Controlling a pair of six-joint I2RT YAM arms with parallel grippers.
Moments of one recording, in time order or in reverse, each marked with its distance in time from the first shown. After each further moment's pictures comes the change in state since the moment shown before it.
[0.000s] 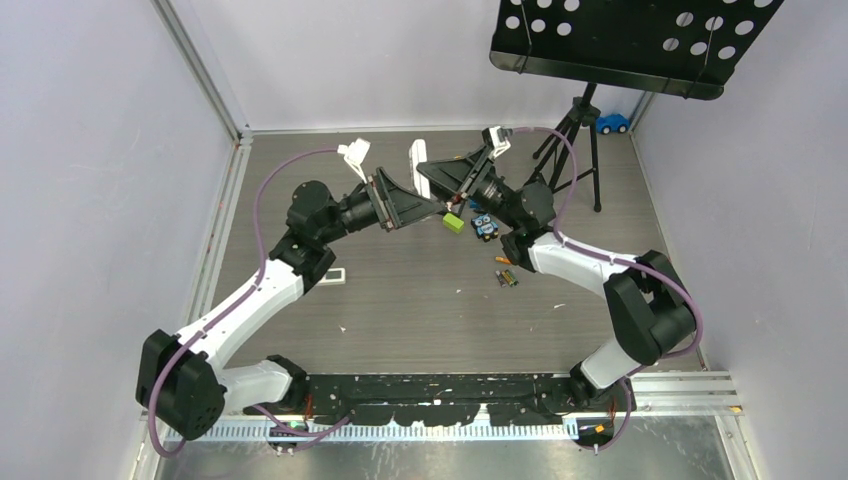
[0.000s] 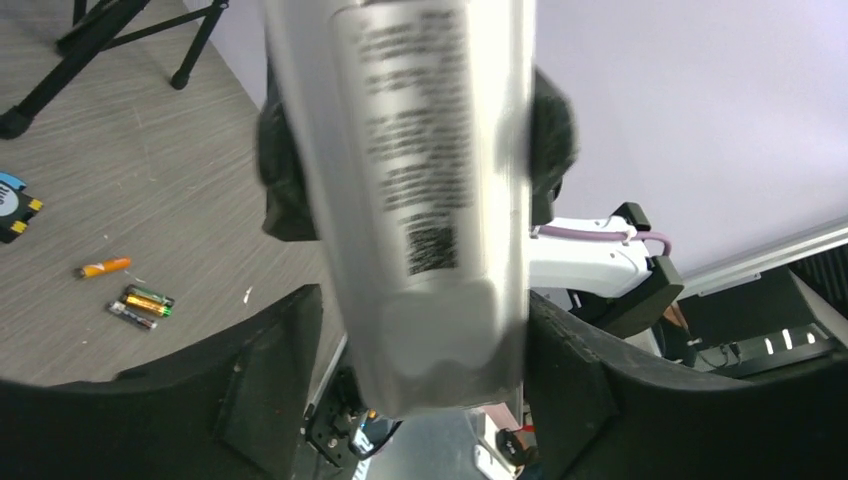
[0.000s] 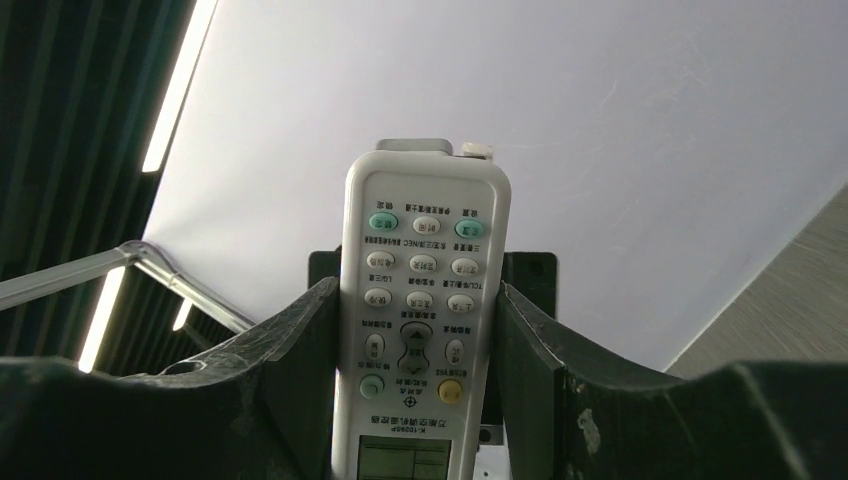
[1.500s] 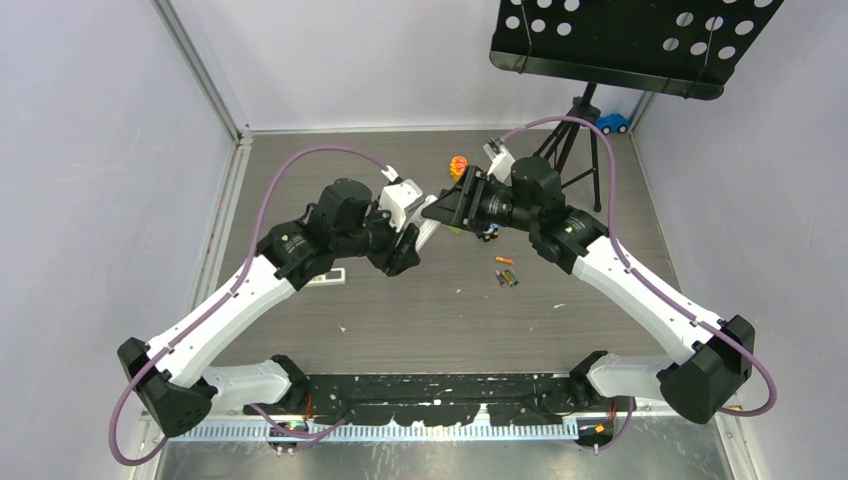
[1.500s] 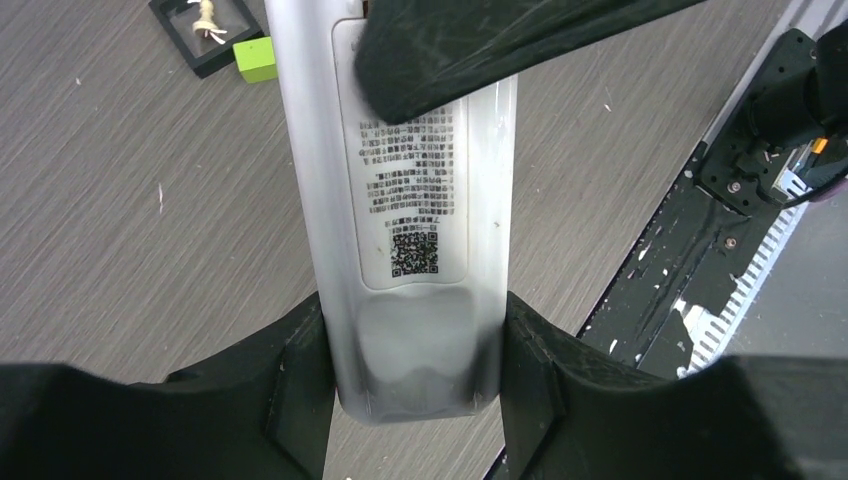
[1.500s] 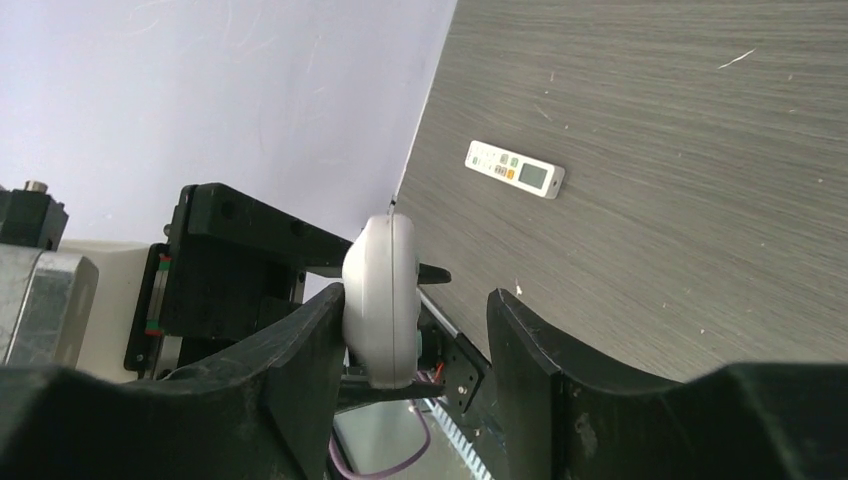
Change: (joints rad) left arm -0.220 -0.007 0.365 -1.113 -0.402 1.101; right arm 0.056 -0.324 0.239 -1.441 0.105 -0.582
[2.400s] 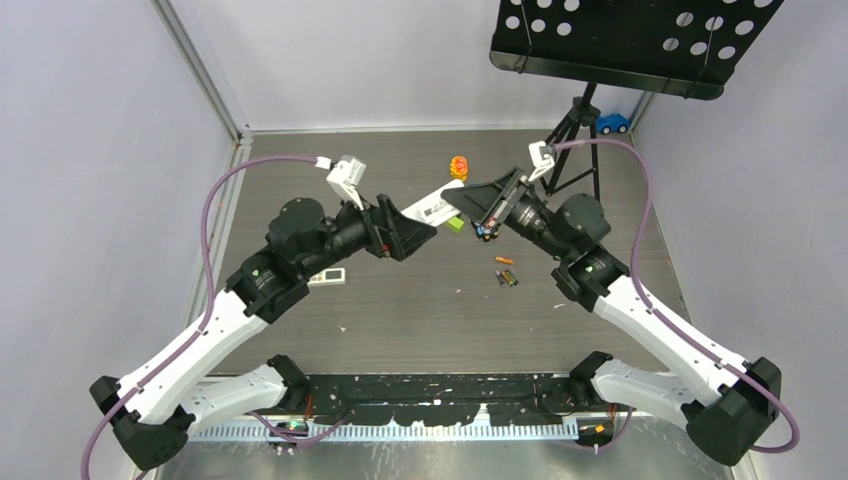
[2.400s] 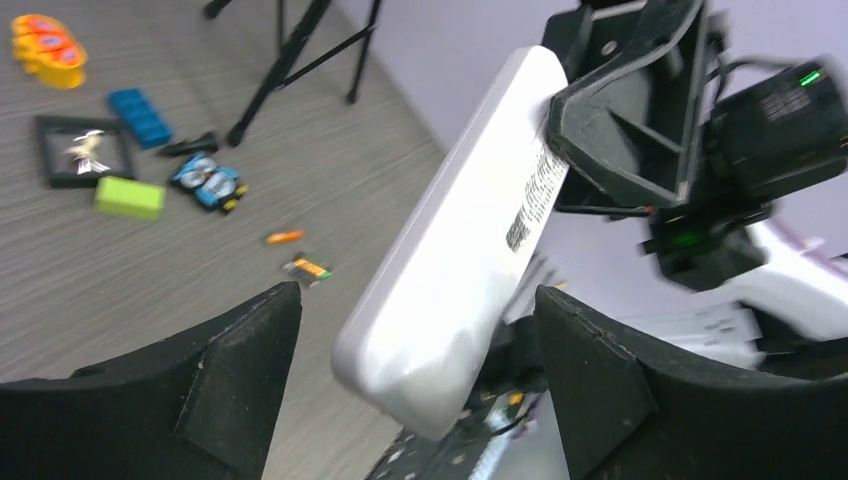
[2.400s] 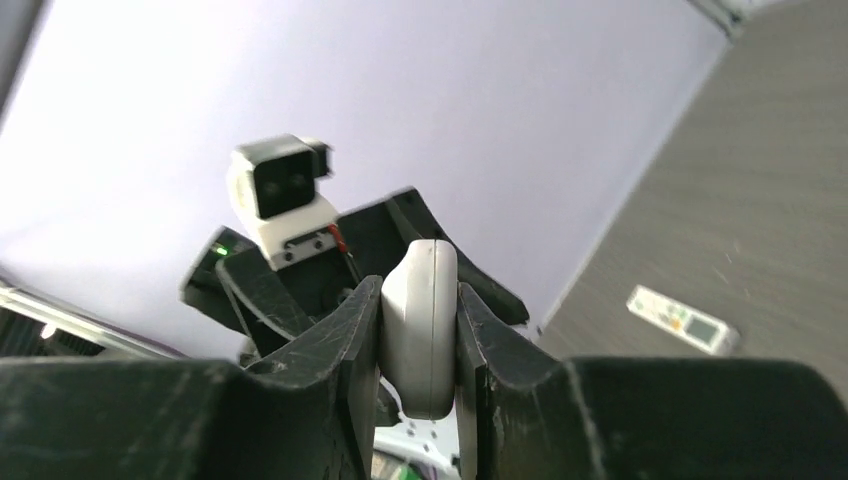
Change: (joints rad) left arm -0.026 -0.220 -0.170 0.435 -0.085 -0.610; right arm 0.002 -0.222 -0.273 0.558 0.047 0.222
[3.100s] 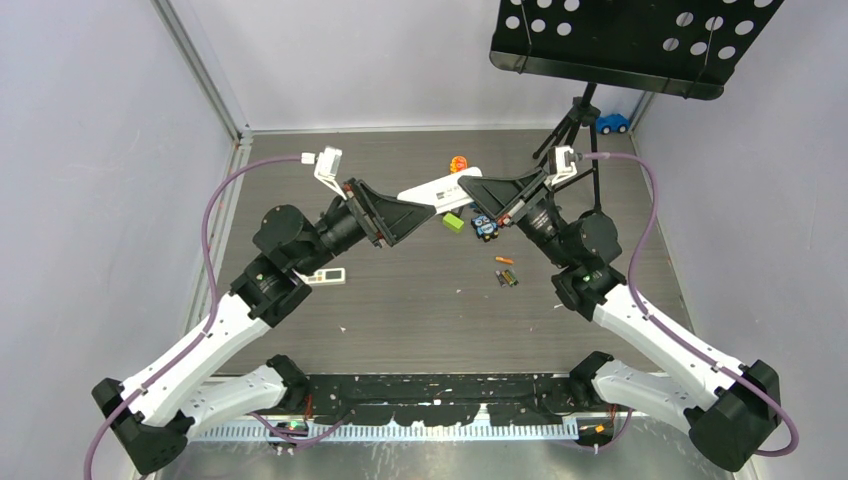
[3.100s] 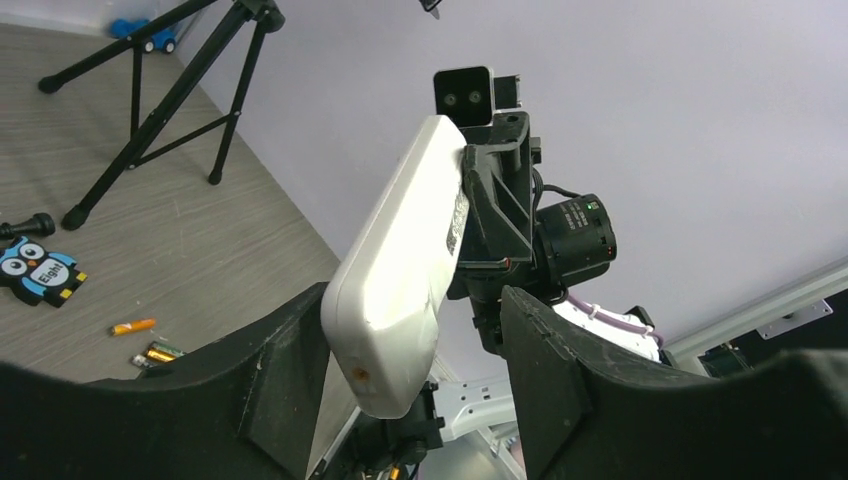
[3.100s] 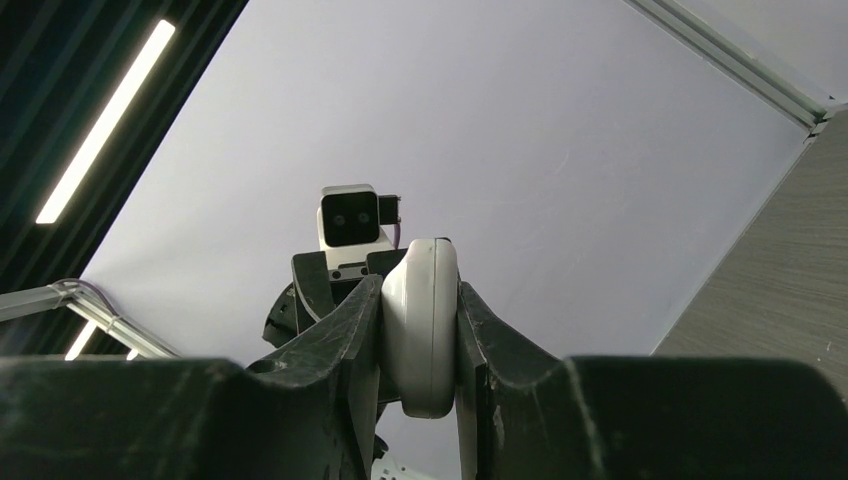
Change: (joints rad) left arm 0.018 -0.031 -0.078 0.376 0.084 -0.285; right arm 0.000 -0.046 -0.110 0.333 0.120 0.112
